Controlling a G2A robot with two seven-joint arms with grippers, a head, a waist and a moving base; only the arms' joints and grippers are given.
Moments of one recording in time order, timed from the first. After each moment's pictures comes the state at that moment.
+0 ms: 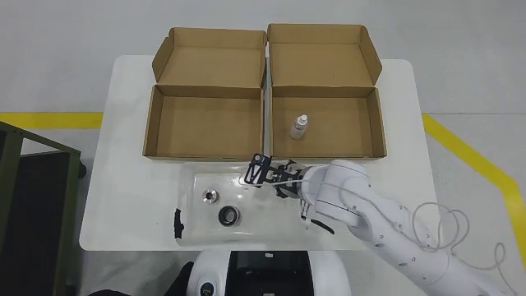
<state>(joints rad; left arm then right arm) -0.17 -0.33 -0.48 -1.21 3.07 0.34 0.06 -0.95 -1.14 0.76 -1.92 -1.12 -0.32 1.17</state>
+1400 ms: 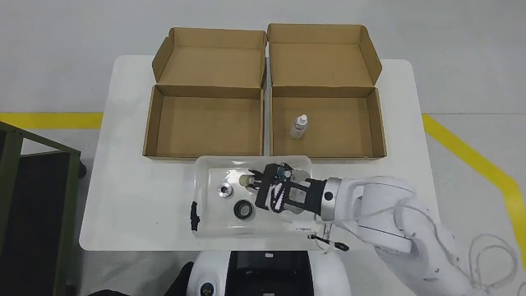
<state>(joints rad) -0.17 -0.33 -0.48 -1.21 3.07 0.34 0.06 -1.17 -1.09 1.03 -2.20 -0.94 -0.52 0.76</state>
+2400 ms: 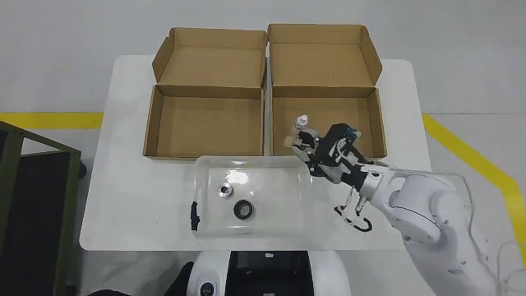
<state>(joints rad) -0.17 -0.33 -0.48 -1.21 3.07 0.34 0.06 -1.34 -1.06 1.31 -2.14 -0.96 -0.42 0.65</state>
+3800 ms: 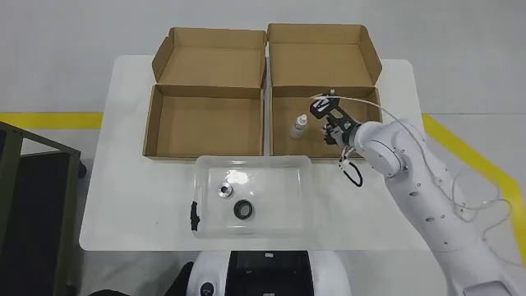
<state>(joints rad) -0.17 -0.33 -0.48 -1.21 3.07 0.34 0.06 -0.89 -1.12 1.06 -1.63 -1.07 -0.21 1.08</state>
